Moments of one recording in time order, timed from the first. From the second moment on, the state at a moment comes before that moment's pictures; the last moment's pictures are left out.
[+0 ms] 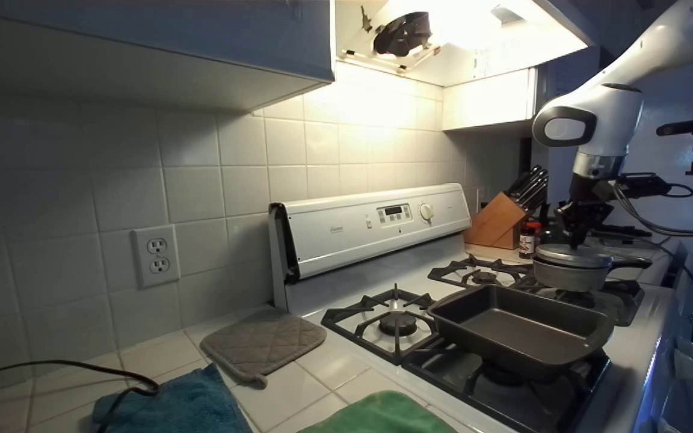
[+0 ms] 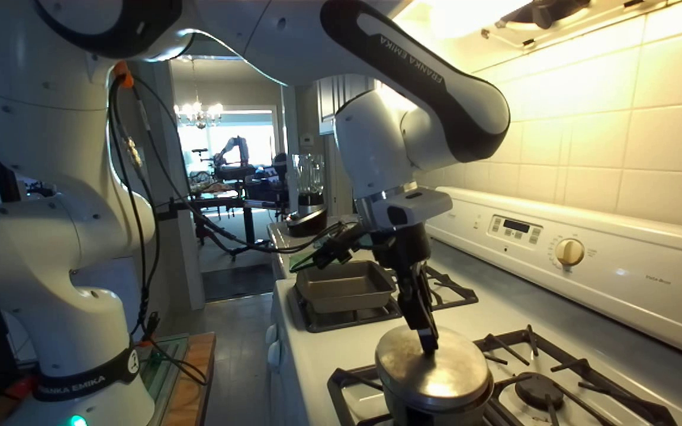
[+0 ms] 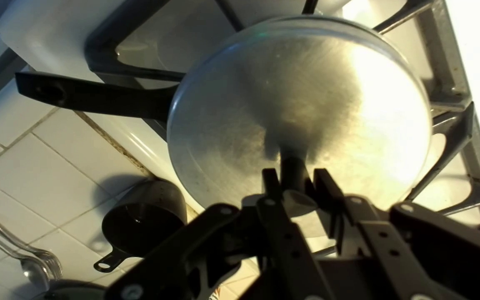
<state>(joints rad) -0.75 0.36 0.68 -1.91 2.50 3.90 -2.29</state>
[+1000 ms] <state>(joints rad) -0.68 0.36 0.60 -1.92 2.50 3.88 -2.26</state>
